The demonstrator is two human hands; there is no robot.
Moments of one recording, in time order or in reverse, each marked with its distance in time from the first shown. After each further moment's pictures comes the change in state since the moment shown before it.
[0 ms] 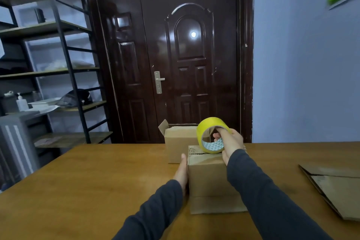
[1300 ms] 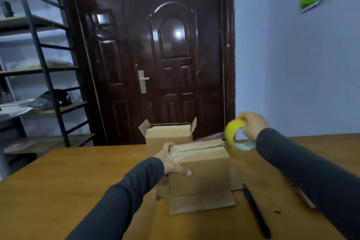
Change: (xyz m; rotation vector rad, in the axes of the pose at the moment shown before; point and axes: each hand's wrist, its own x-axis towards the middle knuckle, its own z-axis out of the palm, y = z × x) left_hand 0.019 0.044 -0.001 0.906 0.012 0.324; right_hand 0.040 -0.091 -0.108 -1.295 -0.098 -0.480
